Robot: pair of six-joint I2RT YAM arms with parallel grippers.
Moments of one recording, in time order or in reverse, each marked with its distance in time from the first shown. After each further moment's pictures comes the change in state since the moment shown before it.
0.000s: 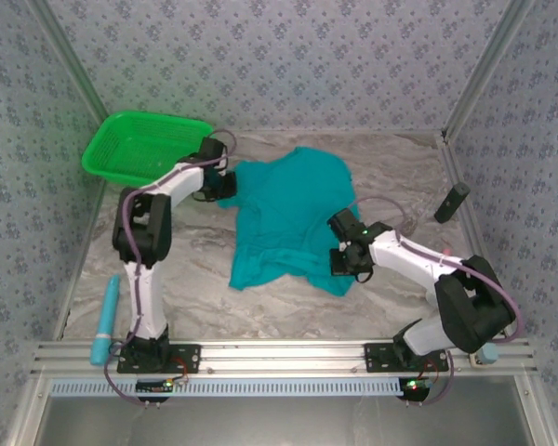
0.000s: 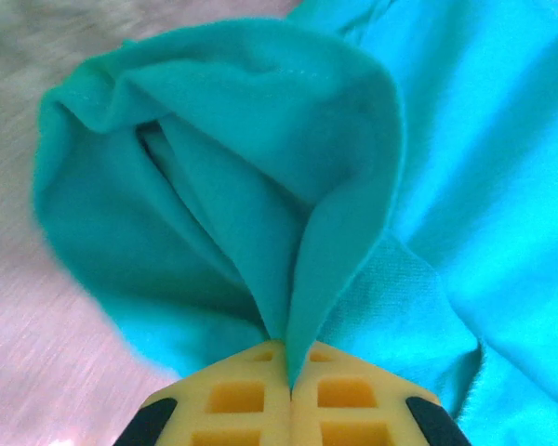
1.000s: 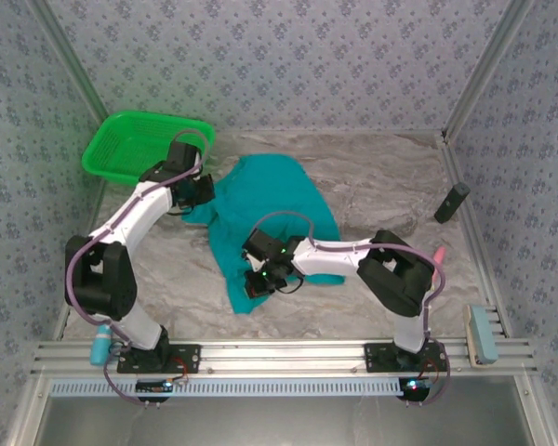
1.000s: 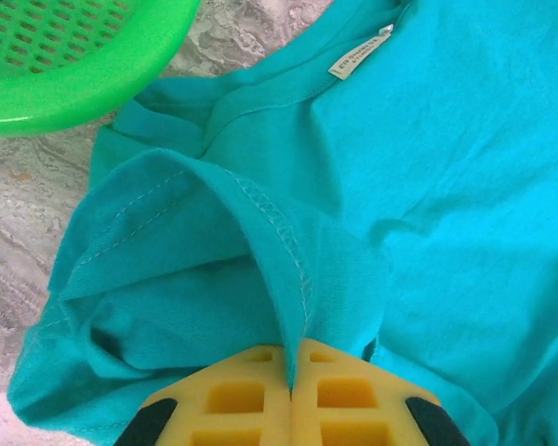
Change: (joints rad) left arm 0.025 -0.344 -0.177 -0.061 -0.065 -0.009; right arm 0.500 0.449 0.329 0.300 -0.455 0.139
